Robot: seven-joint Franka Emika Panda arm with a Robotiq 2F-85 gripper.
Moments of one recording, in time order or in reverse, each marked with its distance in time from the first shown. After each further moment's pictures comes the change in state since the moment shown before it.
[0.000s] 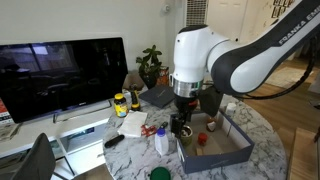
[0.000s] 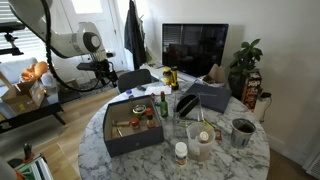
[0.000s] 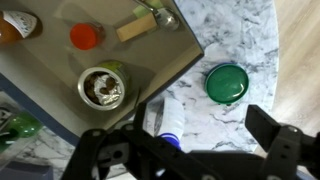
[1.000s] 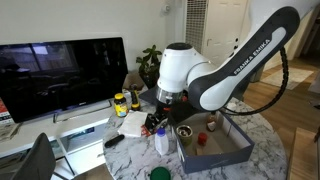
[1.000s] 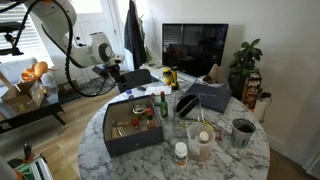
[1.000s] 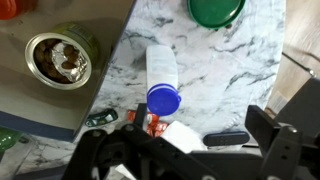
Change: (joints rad) arm 0.226 0.220 -0.274 0.167 -0.050 0.255 0.371
